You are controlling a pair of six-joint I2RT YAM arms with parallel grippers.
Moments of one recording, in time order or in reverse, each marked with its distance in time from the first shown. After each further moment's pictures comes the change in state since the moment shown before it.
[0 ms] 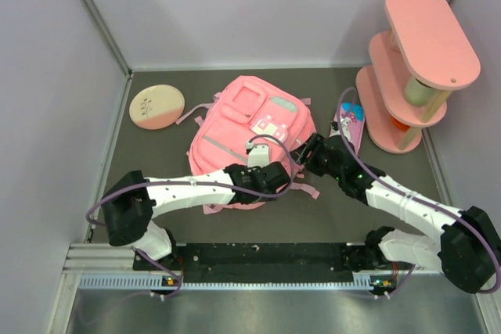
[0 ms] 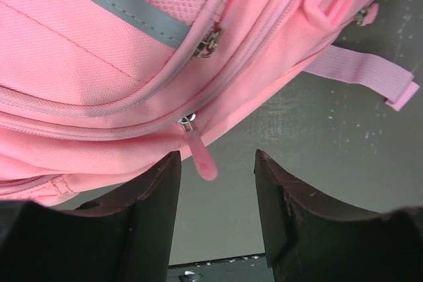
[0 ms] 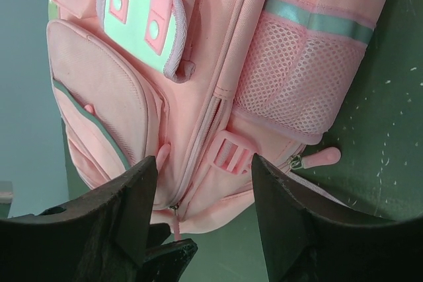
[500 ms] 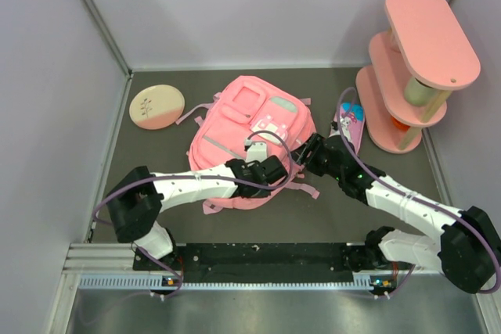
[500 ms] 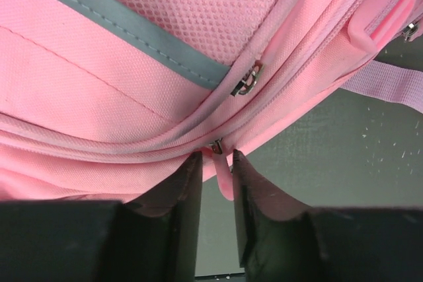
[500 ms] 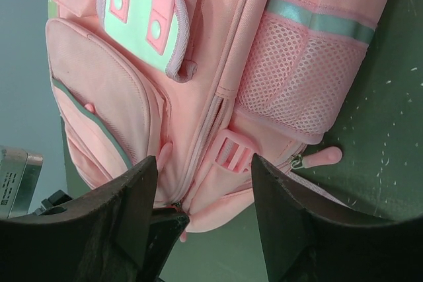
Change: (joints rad) left arm 0.066 0.051 0.003 -0.011 0.029 0.056; right arm 0.000 -0.002 0.000 0.000 -0.003 -0.007
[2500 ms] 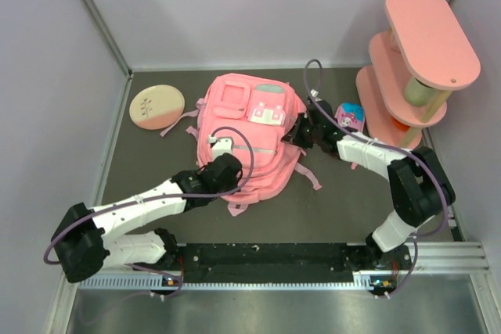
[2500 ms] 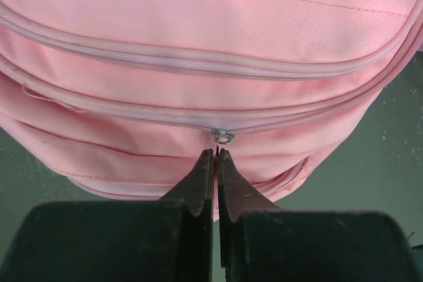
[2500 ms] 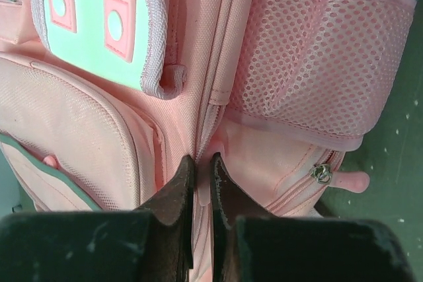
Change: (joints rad) left arm 0.159 -0.436 -0.334 0.212 0.059 0.259; right arm -0.130 0.482 0.359 -0.023 -0.192 -0.205
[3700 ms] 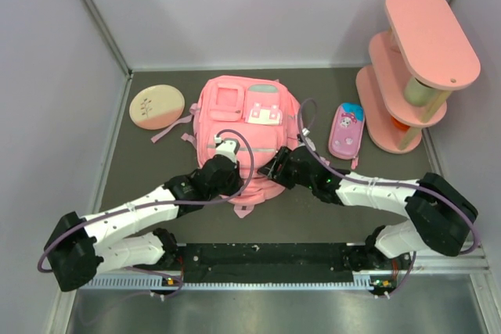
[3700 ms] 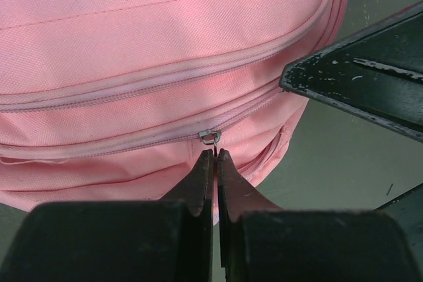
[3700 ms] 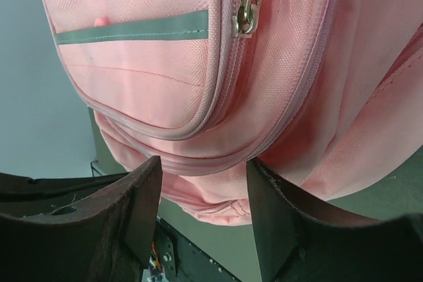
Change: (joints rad) left arm 0.029 -0.103 -0.088 0.152 0.156 0.159; right arm 0.375 -0.214 -0.309 0.210 0.171 0.403
